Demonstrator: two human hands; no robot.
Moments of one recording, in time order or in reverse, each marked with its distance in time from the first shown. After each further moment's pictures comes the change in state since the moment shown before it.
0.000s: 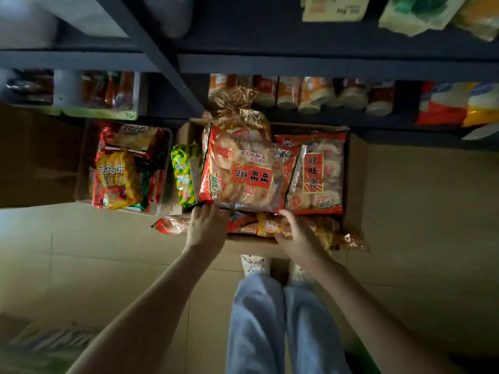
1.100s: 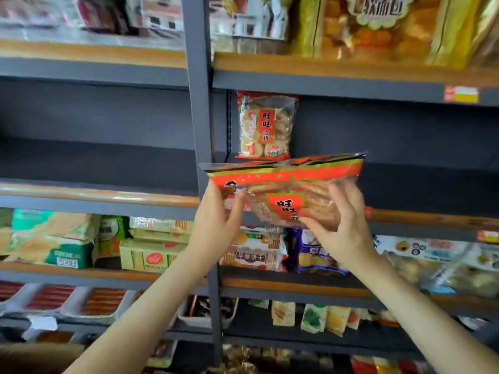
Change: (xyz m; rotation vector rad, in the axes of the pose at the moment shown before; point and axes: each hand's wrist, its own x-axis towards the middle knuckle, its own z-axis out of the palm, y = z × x) left_hand -0.168 -0.068 -0.739 -0.958 1.181 0.293; right_hand -0.388 -0.480 -0.382 -0.342 1.313 -1.394
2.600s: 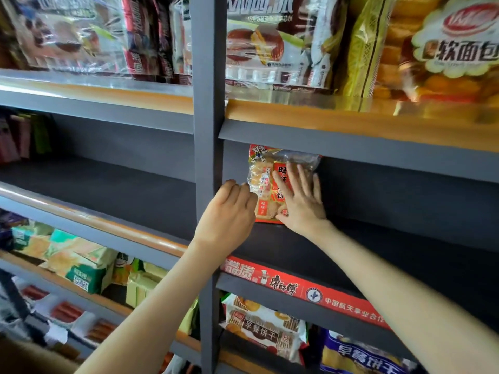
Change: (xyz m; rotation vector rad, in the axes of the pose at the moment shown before) left_hand 0.127 -0.059 0.034 1.541 0.128 0.603; right_hand 0.153 0.130 0.190 -0.465 -0.558 -0.134
